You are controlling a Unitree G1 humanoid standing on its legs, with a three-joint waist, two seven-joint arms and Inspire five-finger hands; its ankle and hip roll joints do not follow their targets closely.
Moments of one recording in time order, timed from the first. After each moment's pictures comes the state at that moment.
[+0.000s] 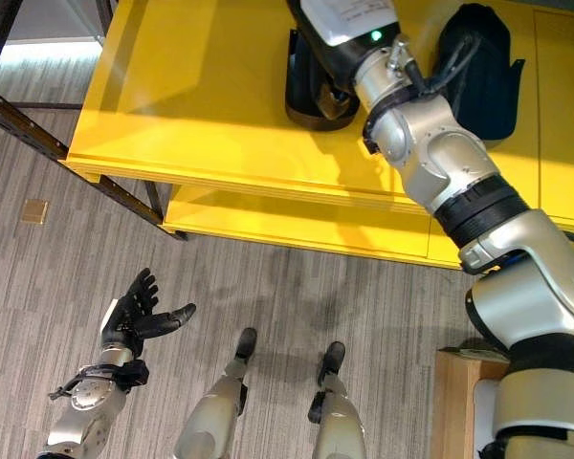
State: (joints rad) left arm 0.07 0.45 -0.12 0.24 -0.51 -0.16 0.17; right arm -1.41 -0.80 0.84 0.49 -0.50 0.00 -0.19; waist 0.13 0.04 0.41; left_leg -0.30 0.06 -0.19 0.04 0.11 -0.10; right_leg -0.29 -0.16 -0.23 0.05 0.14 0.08
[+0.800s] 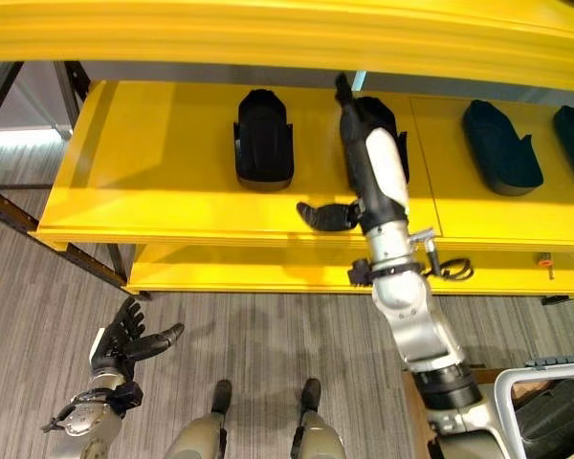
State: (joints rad) left arm 0.17 0.33 -0.02 0.19 -0.44 -0.10 0.16; right arm -0.36 -0.51 0.14 -0.14 -0.21 -0.05 -0.19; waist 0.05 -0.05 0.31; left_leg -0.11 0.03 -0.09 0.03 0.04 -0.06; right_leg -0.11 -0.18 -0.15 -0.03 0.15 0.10
